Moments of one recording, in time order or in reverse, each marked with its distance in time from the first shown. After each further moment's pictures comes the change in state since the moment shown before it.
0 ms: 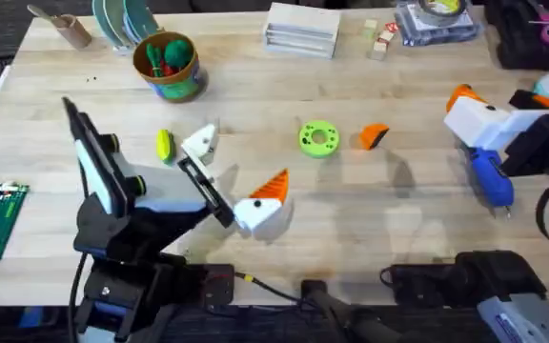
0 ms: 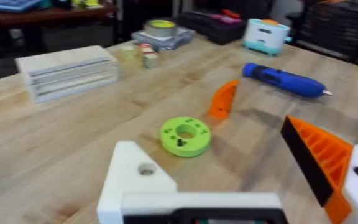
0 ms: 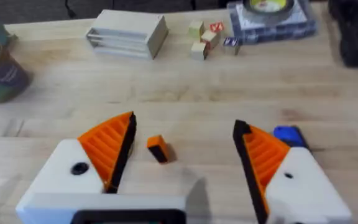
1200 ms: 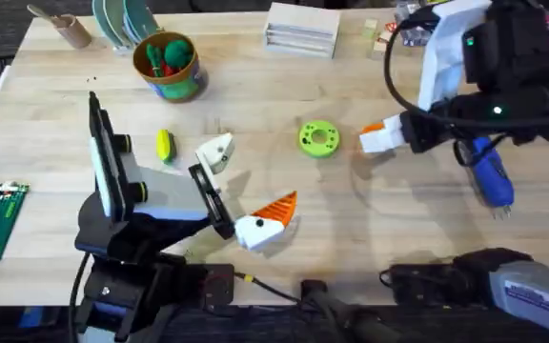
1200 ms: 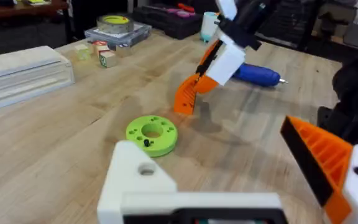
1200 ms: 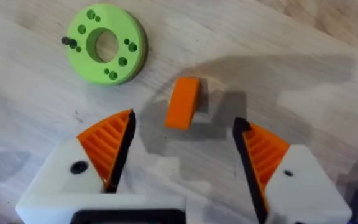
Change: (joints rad) left arm 0.000 0.000 0.000 -0.016 0.178 0.000; right arm 0.165 0.833 0.139 -0.041 -0.117 -0.271
